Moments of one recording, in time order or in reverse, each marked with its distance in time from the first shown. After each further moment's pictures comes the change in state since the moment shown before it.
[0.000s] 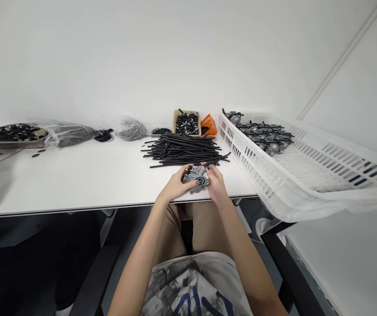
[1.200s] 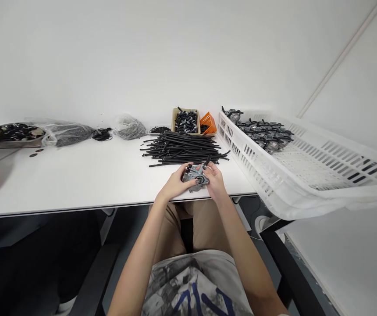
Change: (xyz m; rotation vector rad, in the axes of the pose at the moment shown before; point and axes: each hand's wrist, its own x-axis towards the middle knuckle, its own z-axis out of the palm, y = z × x) left_hand 0.000 0.001 0.000 -0.004 0.000 -0.009; right_hand 0.003 0.000 0.001 -0.010 0.030 0.016
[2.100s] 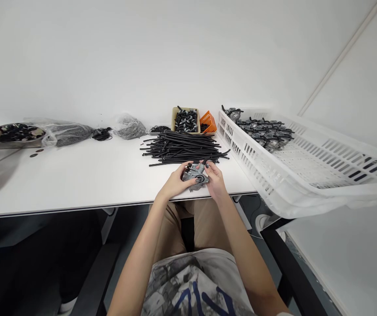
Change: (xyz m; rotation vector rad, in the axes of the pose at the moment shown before) left_hand 0.001 -0.001 0.000 -0.017 -0.006 0.018; right_hand -0.001 0.001 -0.004 0.031 -0.037 0.001
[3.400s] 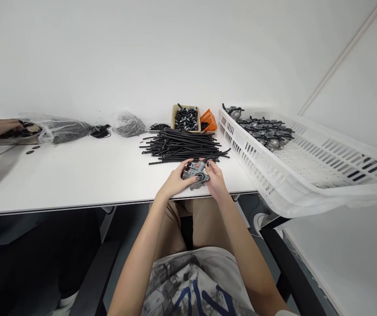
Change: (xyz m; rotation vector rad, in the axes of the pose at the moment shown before) left_hand 0.000 -0.002 -0.001 0.010 0.010 -0.015; right_hand 0.002 0.003 0.000 -0.090 -0.025 -0.018
